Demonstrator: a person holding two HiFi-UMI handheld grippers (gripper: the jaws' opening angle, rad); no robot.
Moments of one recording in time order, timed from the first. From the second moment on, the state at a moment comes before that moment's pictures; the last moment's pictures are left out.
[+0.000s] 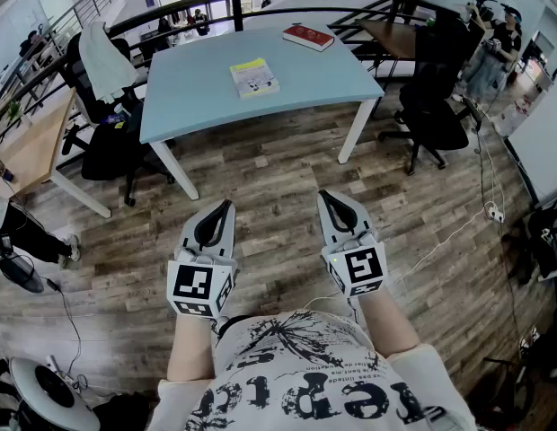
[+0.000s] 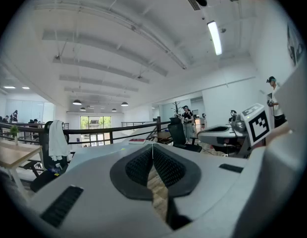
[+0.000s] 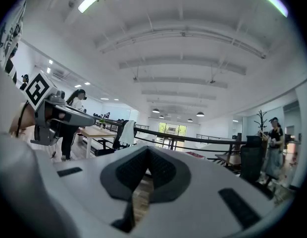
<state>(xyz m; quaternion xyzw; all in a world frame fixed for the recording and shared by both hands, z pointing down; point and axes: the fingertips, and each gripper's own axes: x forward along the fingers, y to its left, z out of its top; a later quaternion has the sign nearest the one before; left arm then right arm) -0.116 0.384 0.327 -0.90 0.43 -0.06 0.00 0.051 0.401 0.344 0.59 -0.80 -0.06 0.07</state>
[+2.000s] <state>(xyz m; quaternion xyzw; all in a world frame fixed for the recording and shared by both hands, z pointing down) -0.134 -0.135 0.378 -0.91 0.41 -0.09 -0.07 0.072 -0.123 0.407 0.63 -0.76 0.05 0.13</state>
